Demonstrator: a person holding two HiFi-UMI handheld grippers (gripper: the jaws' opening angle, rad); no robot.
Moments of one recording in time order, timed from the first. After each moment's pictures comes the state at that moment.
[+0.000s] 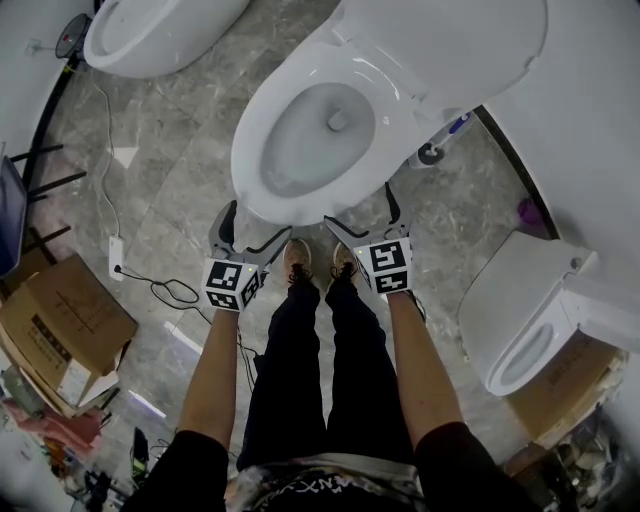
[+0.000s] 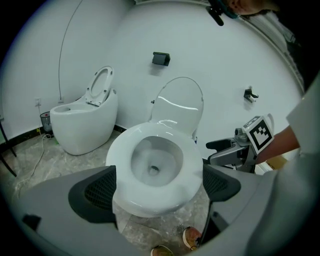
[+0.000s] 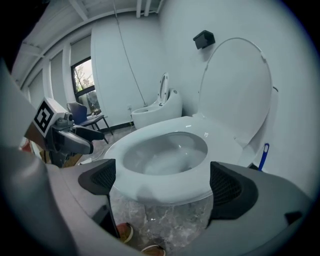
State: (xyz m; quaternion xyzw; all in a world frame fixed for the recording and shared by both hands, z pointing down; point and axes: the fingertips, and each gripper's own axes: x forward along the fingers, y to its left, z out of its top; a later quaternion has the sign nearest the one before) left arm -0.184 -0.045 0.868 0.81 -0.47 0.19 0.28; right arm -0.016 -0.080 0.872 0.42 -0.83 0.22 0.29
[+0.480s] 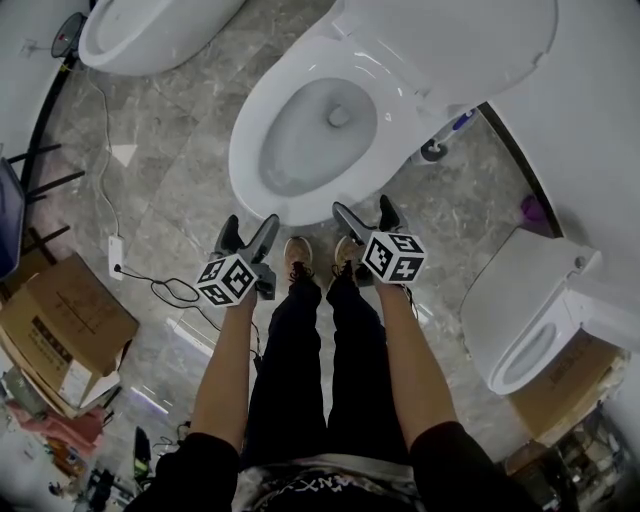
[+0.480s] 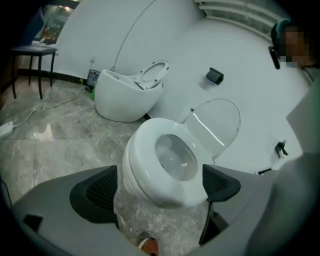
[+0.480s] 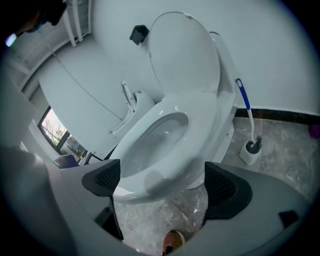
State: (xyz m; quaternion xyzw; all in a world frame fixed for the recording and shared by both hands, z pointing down) left arm -0.217 -0.032 0.920 0.67 -0.57 0.03 0.47; right arm 0.006 -0.070 0.928 0.48 -0.73 0.46 0.14
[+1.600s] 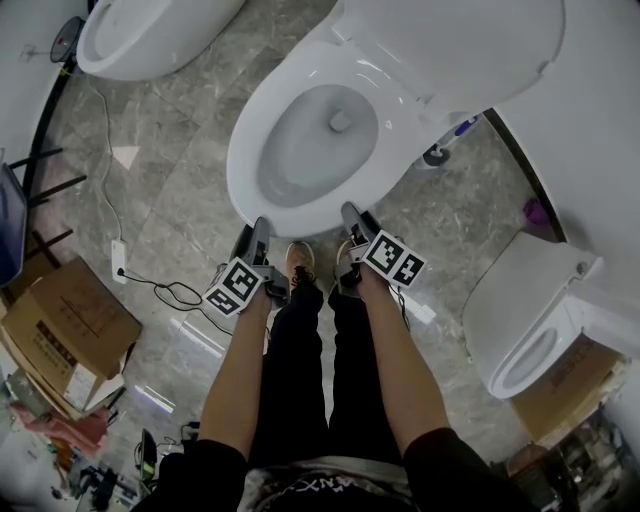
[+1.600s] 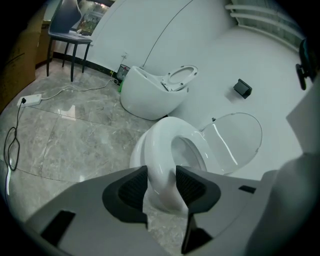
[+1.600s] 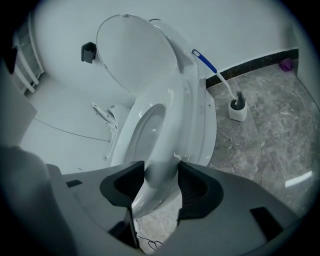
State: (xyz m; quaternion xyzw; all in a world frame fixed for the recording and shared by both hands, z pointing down) left arm -0.222 -0.027 0.935 0.55 -0.63 -0.01 0.55; right arm 0.005 -0.070 0.945 0.52 -0.59 0.62 0.02
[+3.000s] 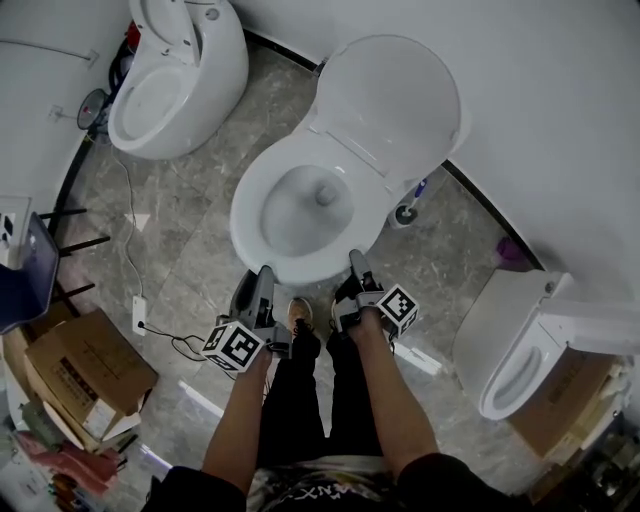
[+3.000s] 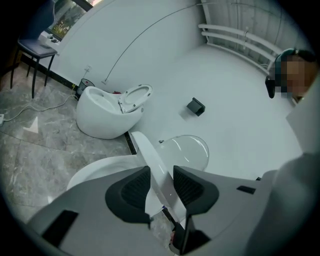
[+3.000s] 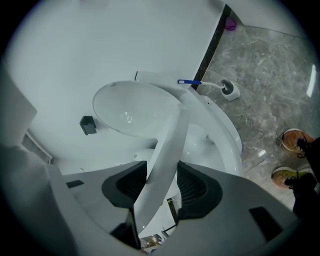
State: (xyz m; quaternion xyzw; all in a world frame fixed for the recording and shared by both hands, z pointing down) left arm -0.168 -0.097 0.676 0.69 -0.55 -0.10 0.46; right arm 0.044 -0.104 0.779 0.49 -0.45 0.69 -0.28
